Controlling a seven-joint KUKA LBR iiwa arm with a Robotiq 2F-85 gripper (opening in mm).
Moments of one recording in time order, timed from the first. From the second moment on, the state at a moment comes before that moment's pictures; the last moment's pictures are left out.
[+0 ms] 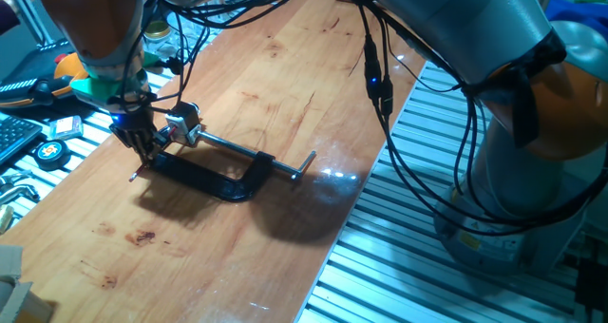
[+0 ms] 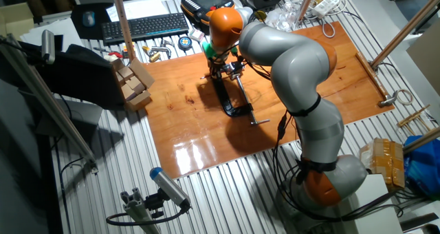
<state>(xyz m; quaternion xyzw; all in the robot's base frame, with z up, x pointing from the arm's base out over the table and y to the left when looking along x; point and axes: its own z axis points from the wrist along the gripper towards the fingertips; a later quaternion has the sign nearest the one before) 0.675 0.182 0.063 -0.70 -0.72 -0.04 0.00</state>
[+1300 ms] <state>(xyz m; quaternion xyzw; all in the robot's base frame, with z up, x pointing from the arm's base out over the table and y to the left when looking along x) 0.675 0.168 0.062 -0.69 -0.72 -0.04 0.01</state>
